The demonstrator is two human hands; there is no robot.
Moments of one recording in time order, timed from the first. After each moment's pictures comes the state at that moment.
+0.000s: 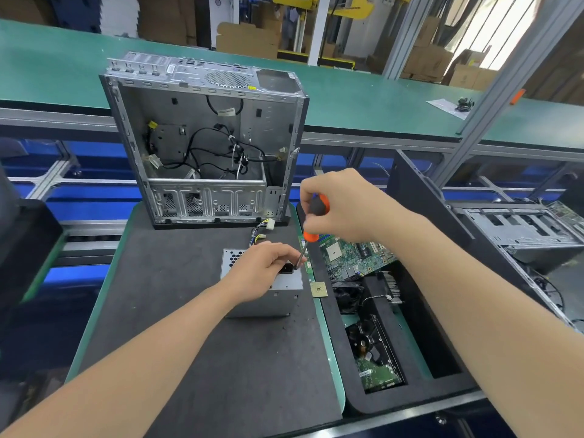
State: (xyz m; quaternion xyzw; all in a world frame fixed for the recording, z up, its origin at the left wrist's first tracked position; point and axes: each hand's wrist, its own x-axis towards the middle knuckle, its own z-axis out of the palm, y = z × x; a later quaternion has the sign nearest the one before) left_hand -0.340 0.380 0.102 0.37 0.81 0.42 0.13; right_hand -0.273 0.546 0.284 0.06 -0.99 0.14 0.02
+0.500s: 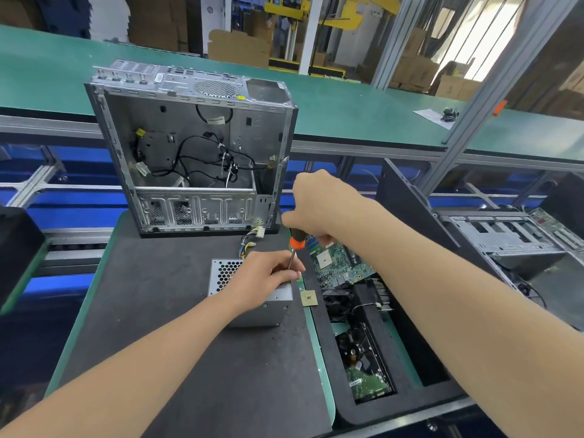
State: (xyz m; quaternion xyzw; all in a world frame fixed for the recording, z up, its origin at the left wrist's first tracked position) left_hand -0.329 0.401 0.113 0.35 0.77 0.51 0.16; right_hand -0.299 0.518 0.292 -0.06 -1.00 0.01 0.01
